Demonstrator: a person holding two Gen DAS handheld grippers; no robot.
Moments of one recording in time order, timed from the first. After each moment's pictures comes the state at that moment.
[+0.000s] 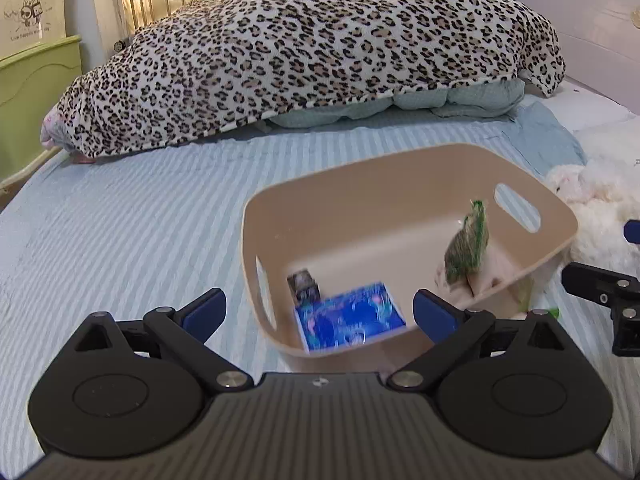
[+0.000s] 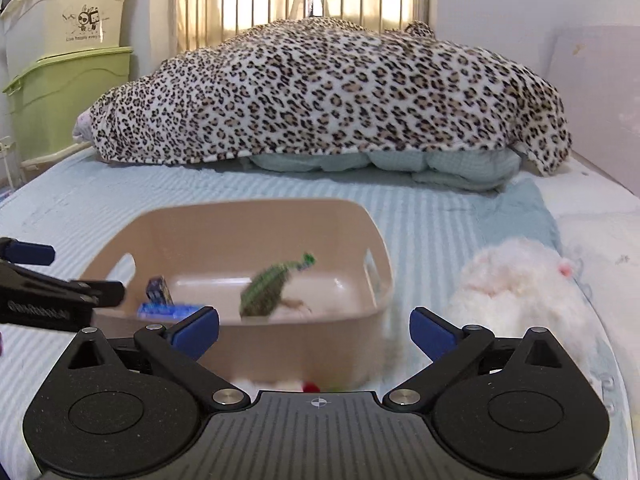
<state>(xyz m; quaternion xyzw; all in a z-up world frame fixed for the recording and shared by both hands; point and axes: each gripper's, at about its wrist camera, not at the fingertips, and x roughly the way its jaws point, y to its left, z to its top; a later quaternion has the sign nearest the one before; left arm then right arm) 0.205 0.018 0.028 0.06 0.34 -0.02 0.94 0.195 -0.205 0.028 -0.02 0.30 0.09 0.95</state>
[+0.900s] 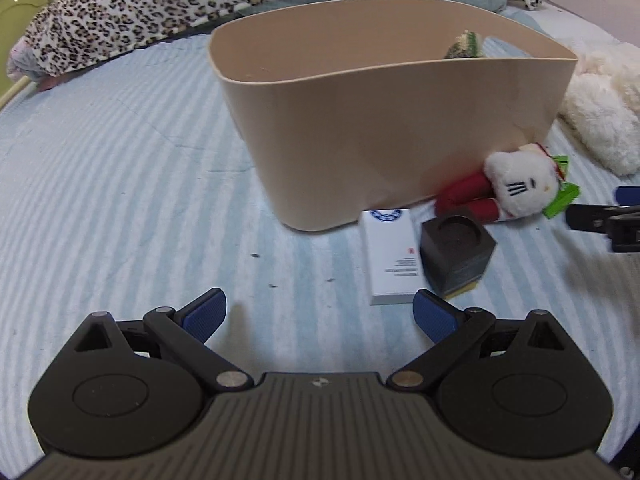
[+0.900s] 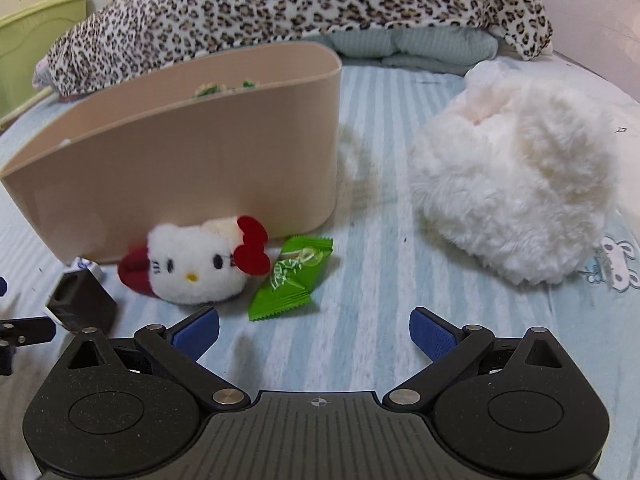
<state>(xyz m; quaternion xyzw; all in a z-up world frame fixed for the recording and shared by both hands) 0.168 0.037 -0.072 0.06 0.44 -0.06 0.89 0.200 -0.229 -0.061 -0.01 0.42 0.05 0.91</state>
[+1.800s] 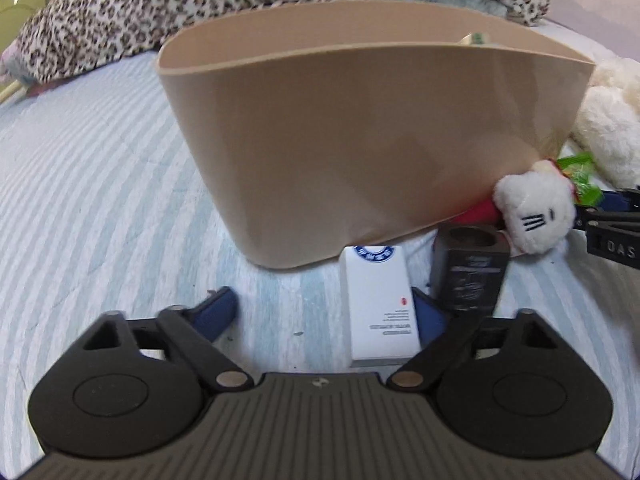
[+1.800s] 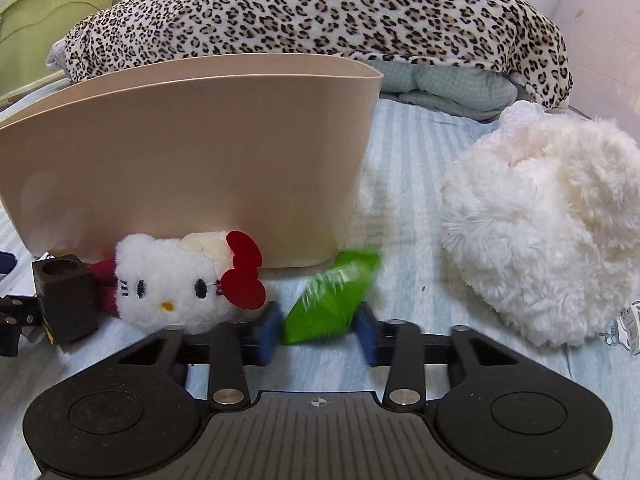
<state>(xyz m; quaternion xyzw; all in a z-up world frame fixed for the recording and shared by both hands) 0.190 0.022 -0.094 0.05 0.40 -0.07 0.91 0.216 -0.219 -0.067 -0.06 0.36 0.06 0.93</state>
